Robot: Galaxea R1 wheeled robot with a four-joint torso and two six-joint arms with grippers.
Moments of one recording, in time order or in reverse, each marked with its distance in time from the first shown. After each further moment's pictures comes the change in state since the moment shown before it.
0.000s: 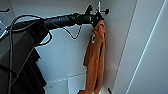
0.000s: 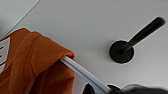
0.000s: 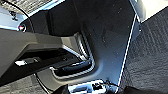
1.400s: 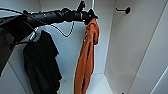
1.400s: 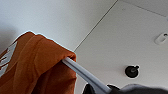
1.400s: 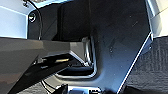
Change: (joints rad) left arm -0.043 -0.188 0.226 0.019 0.068 0.010; right arm 0.005 -0.002 0.017 -0.001 0.008 -0.008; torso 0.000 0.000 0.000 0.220
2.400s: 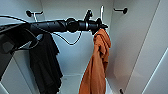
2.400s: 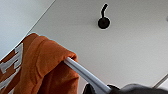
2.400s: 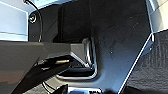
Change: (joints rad) left arm 0.069 -0.031 0.250 0.007 -0.074 -0.027; right arm 0.002 0.000 0.003 -0.001 -0.001 0.000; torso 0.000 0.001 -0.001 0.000
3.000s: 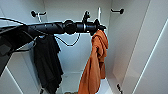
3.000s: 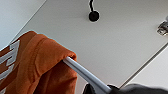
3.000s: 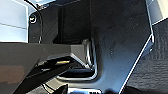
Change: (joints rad) left arm 0.024 -0.040 0.039 0.001 -0.029 0.002; right arm 0.003 0.000 0.000 0.000 0.003 0.000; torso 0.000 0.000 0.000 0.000
